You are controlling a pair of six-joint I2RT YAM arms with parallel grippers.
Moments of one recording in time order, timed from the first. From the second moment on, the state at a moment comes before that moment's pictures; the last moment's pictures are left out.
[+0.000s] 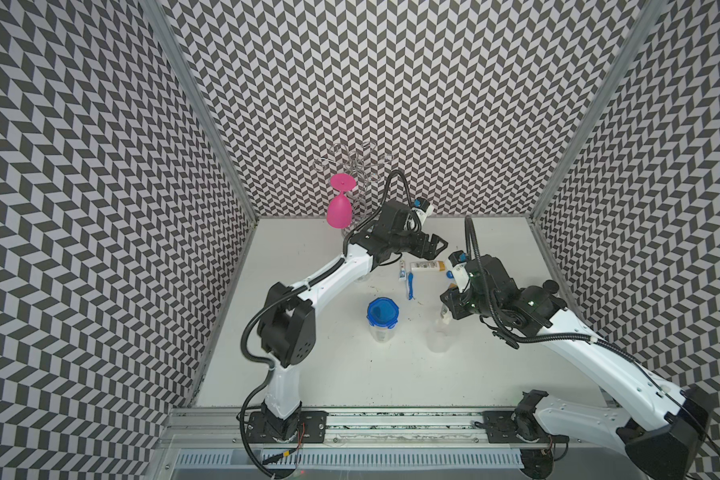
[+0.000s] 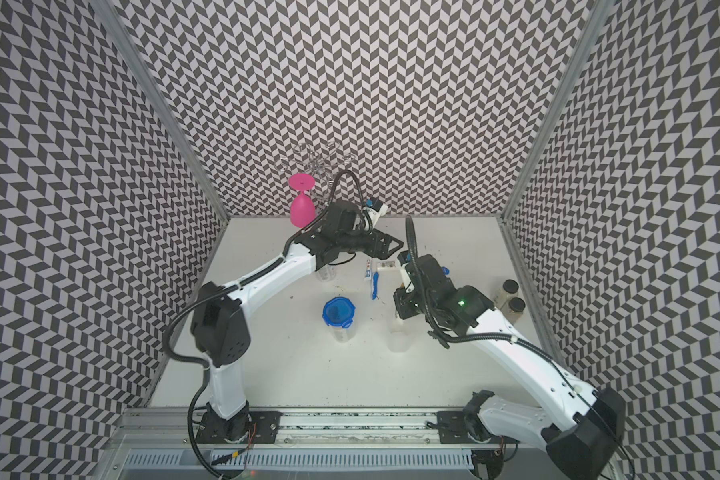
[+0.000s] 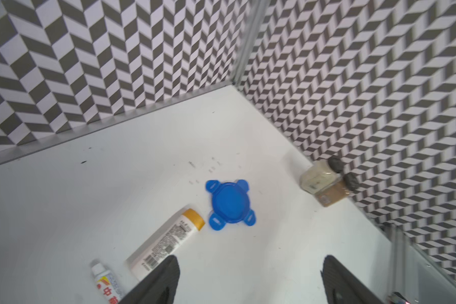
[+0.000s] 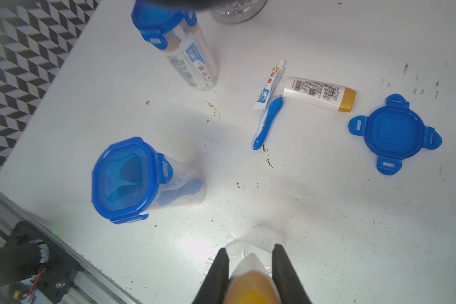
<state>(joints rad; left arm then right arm) -0.65 2.03 1.84 -0.34 0.39 -0.19 0.67 1.16 1.08 -0.77 0.04 0.27</state>
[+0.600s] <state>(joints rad) -0.64 2.50 2.30 -0.67 0.15 0.13 0.68 1.22 0.95 -0.66 0.07 0.25</state>
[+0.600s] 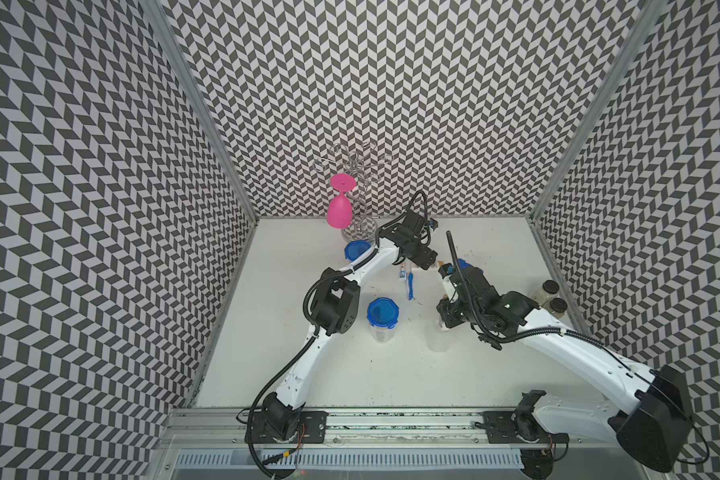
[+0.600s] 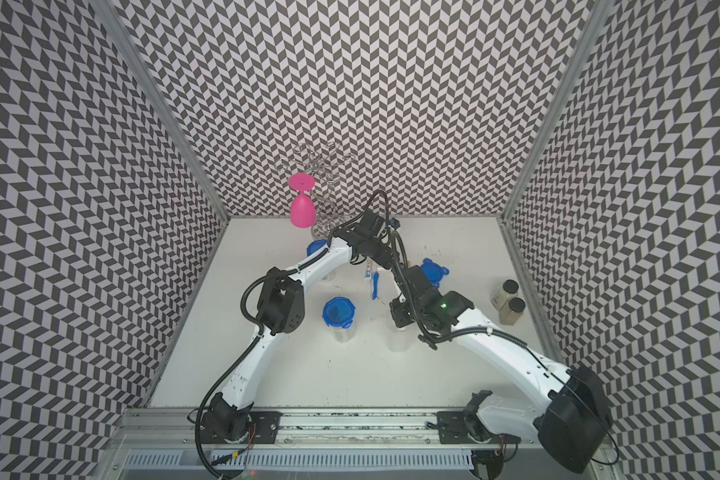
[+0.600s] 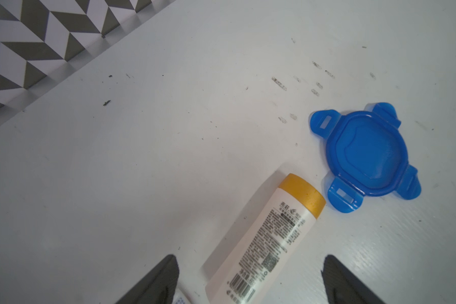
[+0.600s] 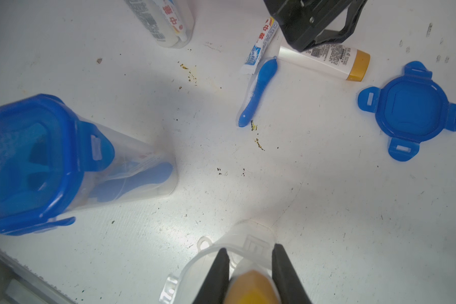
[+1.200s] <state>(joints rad) -0.71 2.55 2.22 -0.65 0.07 0.23 0.68 1.18 0.91 -0.62 0.06 0.25</state>
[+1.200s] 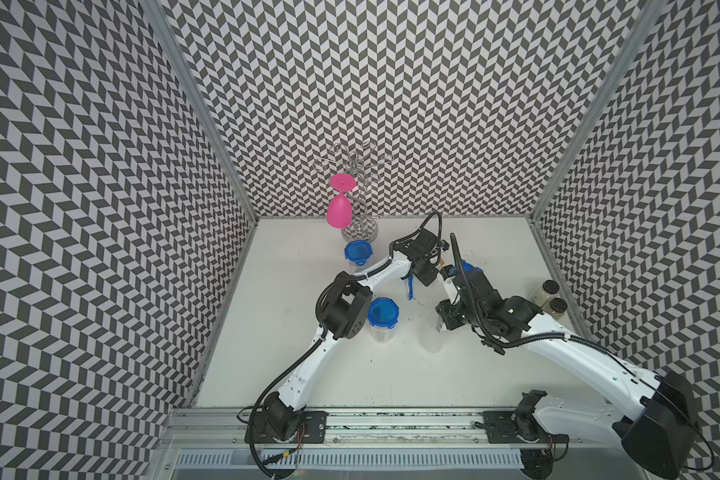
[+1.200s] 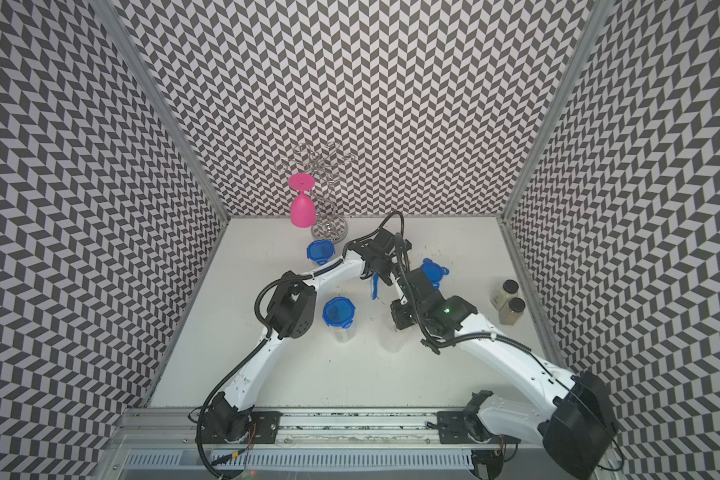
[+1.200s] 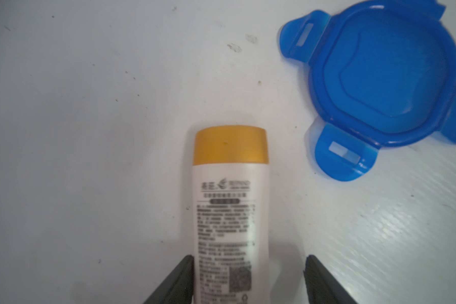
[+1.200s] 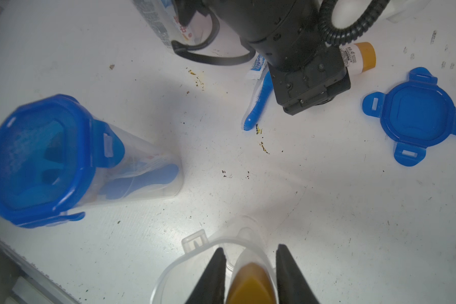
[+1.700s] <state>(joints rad) -0.72 2.53 2.16 -0.58 0.04 0.23 0.68 1.10 0.92 -0.60 0.05 0.28</state>
